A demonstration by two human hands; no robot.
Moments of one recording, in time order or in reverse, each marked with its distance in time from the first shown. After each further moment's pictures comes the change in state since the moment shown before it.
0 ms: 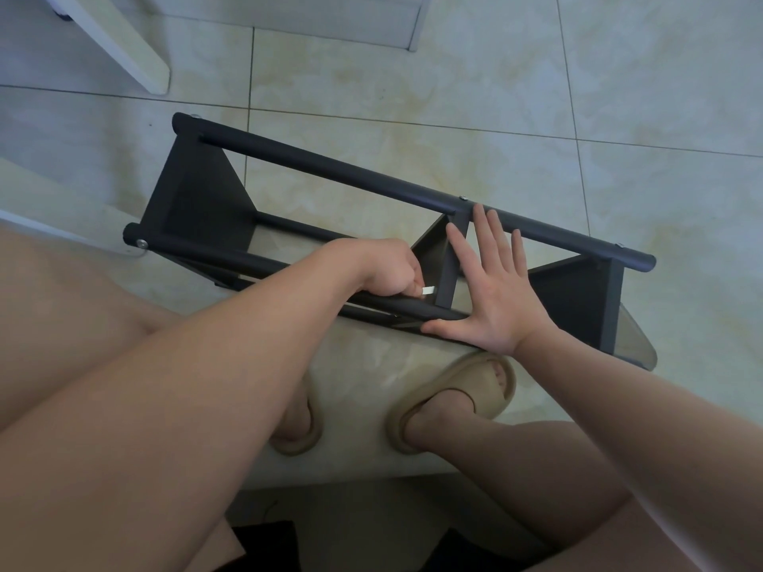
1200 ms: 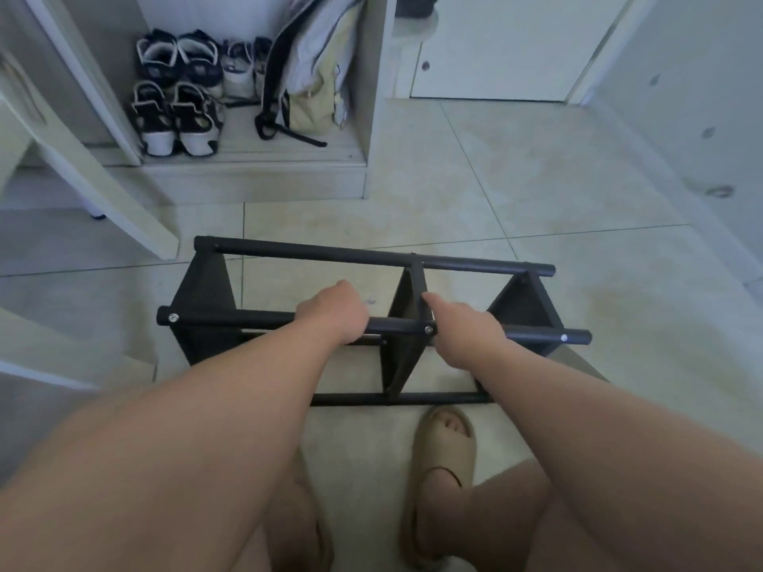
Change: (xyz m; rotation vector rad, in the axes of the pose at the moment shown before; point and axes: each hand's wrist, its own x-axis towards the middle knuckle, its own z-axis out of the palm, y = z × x) left_hand -0.045 0.019 -0.047 0.268 0.558 -0.160; right_hand 0.028 -0.032 -0.065 -0.005 -0.085 0.377
